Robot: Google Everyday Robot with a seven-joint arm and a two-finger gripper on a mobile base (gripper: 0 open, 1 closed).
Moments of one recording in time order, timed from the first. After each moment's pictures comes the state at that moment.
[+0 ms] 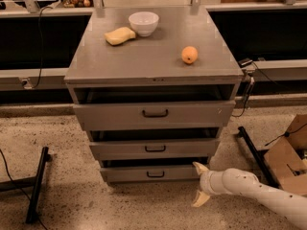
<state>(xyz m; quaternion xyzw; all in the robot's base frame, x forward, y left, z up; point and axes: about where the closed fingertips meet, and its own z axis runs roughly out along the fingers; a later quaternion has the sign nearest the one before) 0.544 -0.189 0.332 -0.65 0.69 0.05 0.31</state>
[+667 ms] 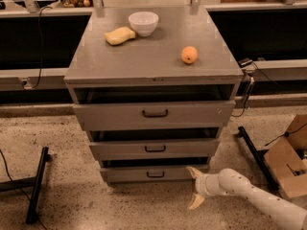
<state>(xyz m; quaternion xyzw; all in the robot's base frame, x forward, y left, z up) 0.553 -0.175 0.269 -0.67 0.66 0.10 0.33</state>
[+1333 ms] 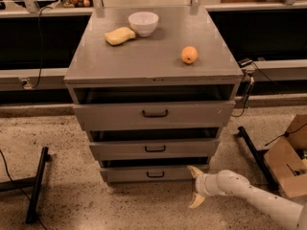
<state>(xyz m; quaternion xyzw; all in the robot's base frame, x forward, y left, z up) 0.560 -0.182 0.264 -0.67 0.67 0.07 0.32</state>
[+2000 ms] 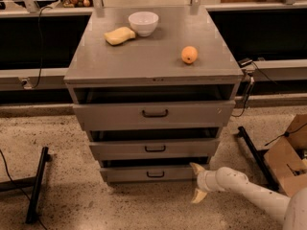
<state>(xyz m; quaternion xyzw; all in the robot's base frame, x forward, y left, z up) 0.587 -0.202 0.244 -0.68 0.67 0.03 0.31</state>
